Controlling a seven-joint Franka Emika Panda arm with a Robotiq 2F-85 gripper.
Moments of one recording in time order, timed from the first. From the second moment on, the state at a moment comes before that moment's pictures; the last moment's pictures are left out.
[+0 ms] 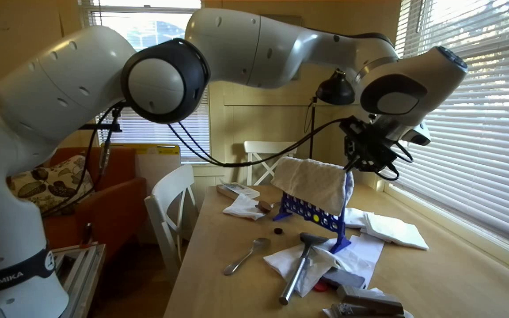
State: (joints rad) arm -0.30 0.99 0.09 -0.75 0.61 1.62 -0.53
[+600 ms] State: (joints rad) arm -0.30 0.96 0.11 -0.75 0.62 1.54 -0.62
